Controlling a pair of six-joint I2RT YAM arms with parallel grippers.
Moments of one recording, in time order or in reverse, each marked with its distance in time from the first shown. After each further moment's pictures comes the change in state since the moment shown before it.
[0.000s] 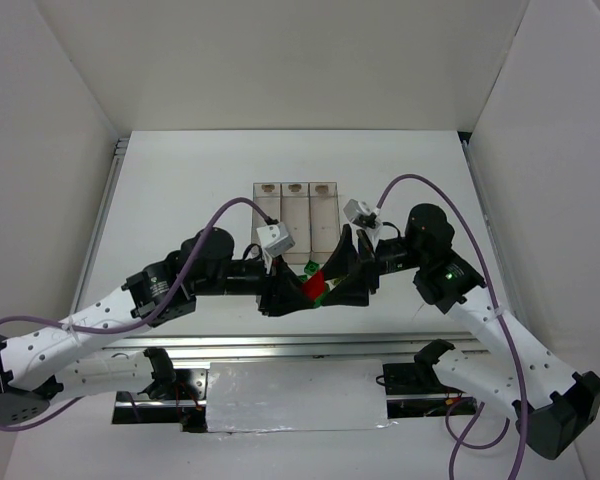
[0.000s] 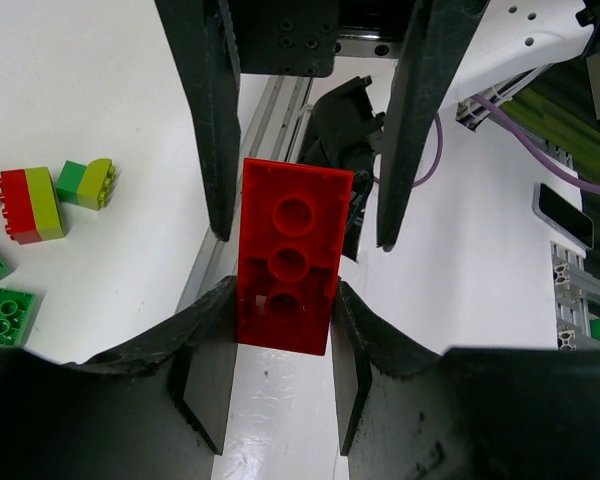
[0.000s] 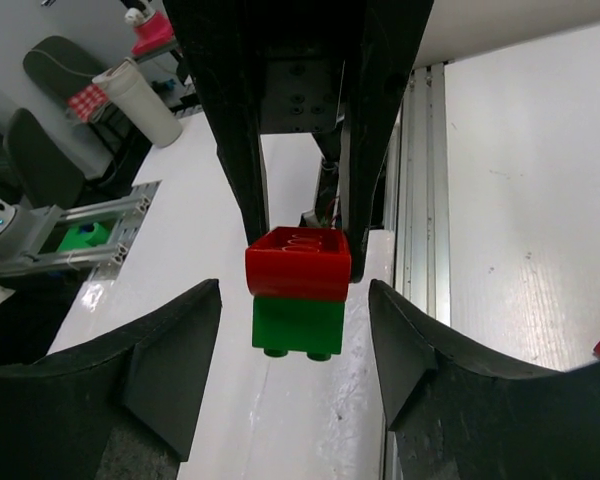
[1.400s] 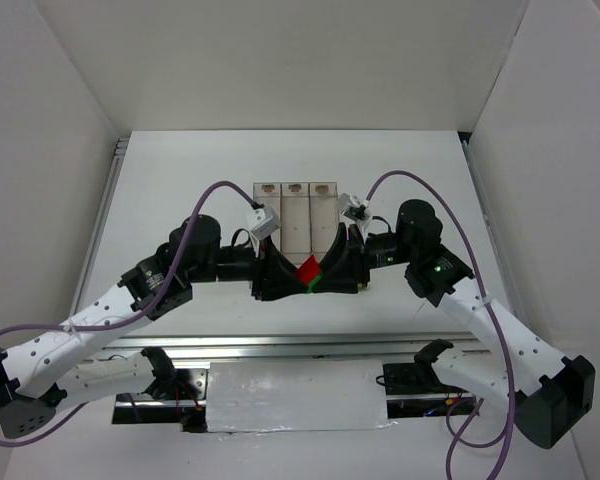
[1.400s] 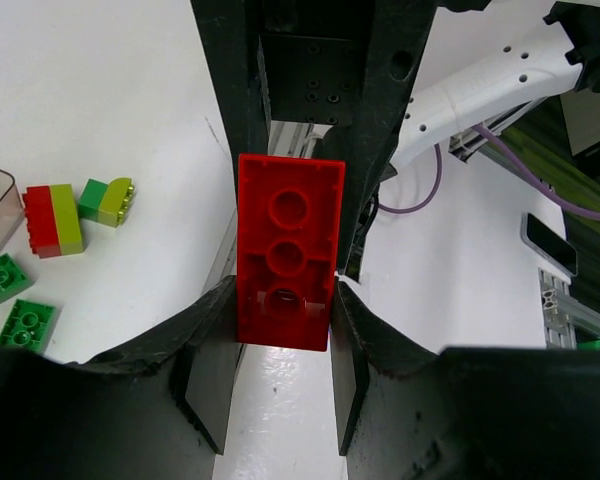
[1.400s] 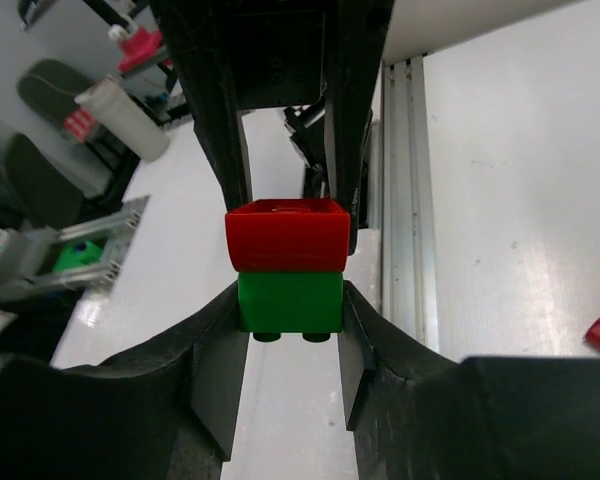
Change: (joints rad) left arm 0.148 -0.008 -0.035 0.076 0.137 -0.031; right arm 0.000 0.071 -0.017 0.063 0.052 0.039
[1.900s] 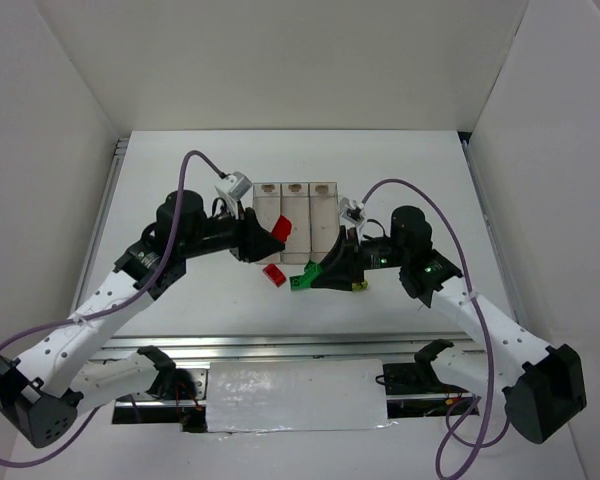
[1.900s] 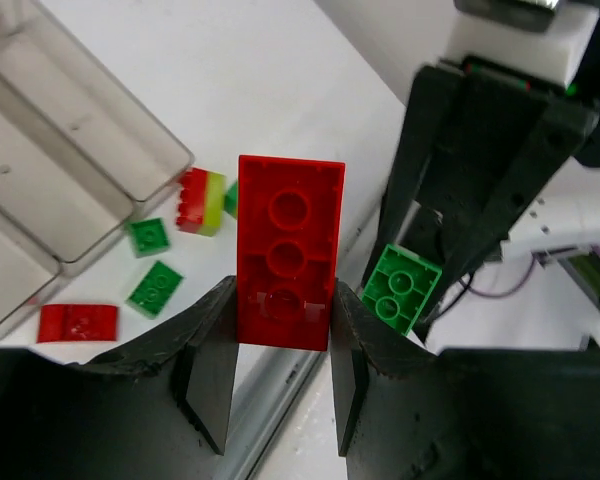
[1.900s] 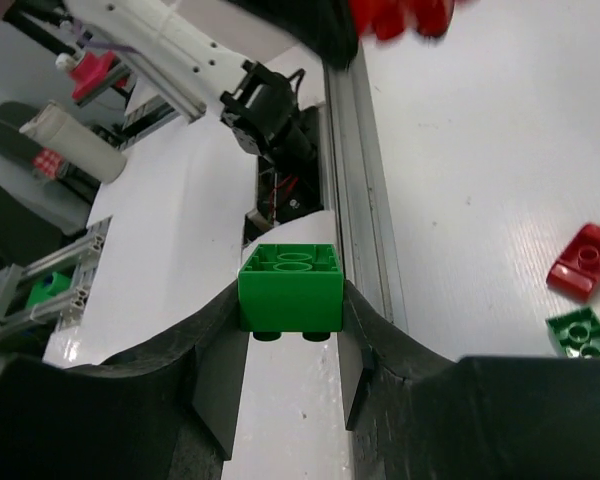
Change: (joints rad) left arm 0.245 0.030 0.002 -0.035 -0.032 -0.050; right arm -0.047 0.027 -0.114 0.071 0.063 -0.005
